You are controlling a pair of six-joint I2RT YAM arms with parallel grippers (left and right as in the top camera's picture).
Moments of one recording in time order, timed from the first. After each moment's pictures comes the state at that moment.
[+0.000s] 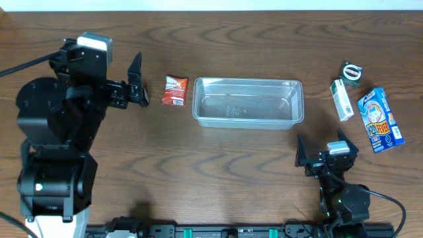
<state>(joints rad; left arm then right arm) -0.04 0.98 1.31 -0.55 0.13 0.15 0.14 0.01 0.01 -0.07 0.02 -0.09</state>
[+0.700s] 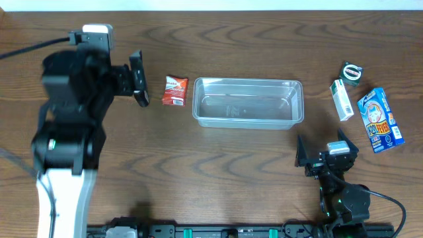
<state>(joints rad) -0.04 1.17 1.34 -0.67 0.00 -0.07 0.14 0.01 0.01 -0.07 0.02 -0.09</state>
